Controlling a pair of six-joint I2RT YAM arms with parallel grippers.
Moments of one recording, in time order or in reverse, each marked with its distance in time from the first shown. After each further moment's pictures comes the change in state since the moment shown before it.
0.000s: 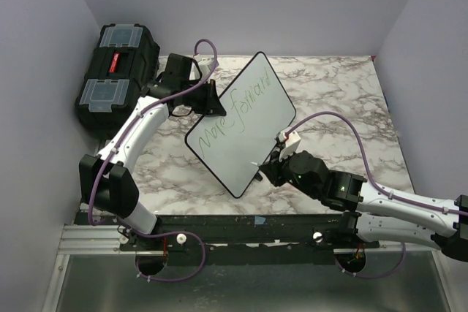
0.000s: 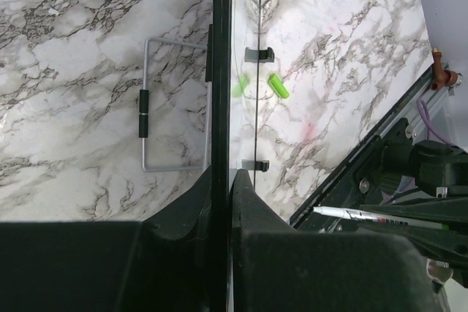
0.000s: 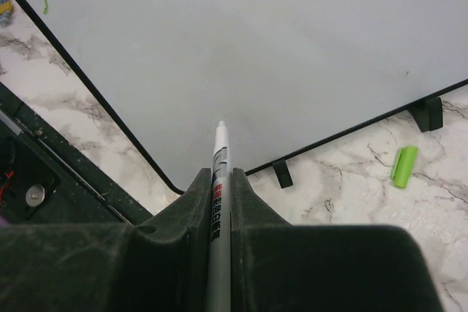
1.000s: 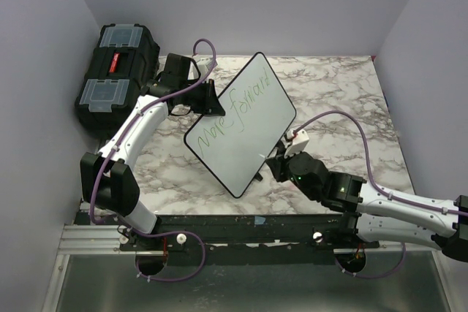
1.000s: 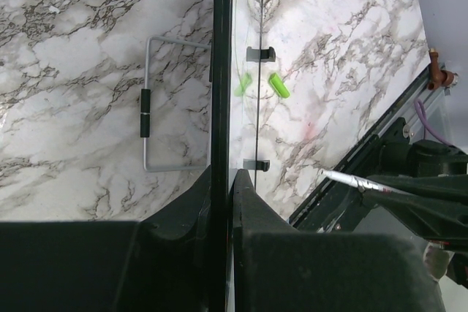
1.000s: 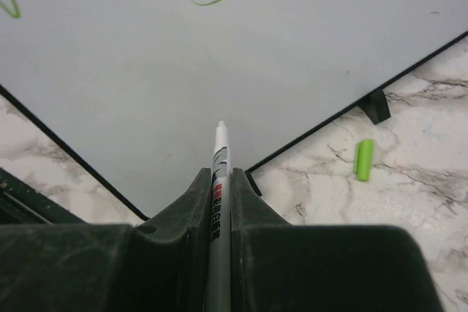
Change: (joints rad) left arm 0.019 0.016 0.000 0.001 0.026 0.003; right arm 0.000 -0.009 -0.024 -0.007 0.199 0.072
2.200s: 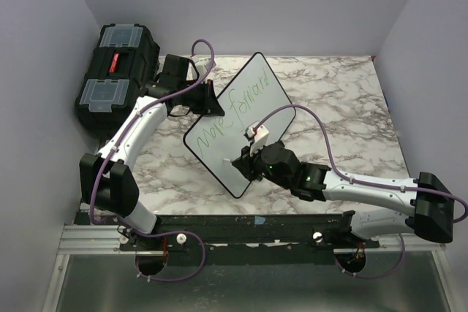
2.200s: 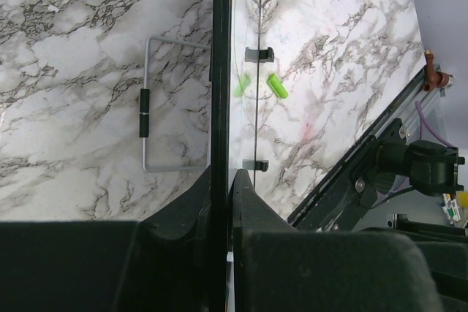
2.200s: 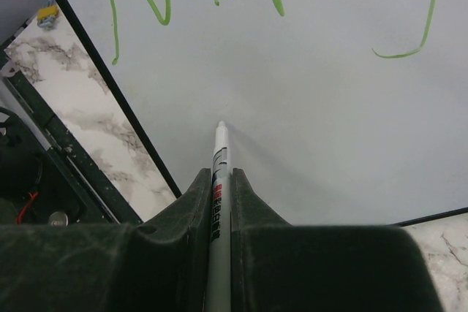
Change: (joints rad) left arm 0.009 -0.009 -0.021 0.019 0.016 -0.007; right arm 0.000 0.331 0.123 0.291 -0.310 -0.150
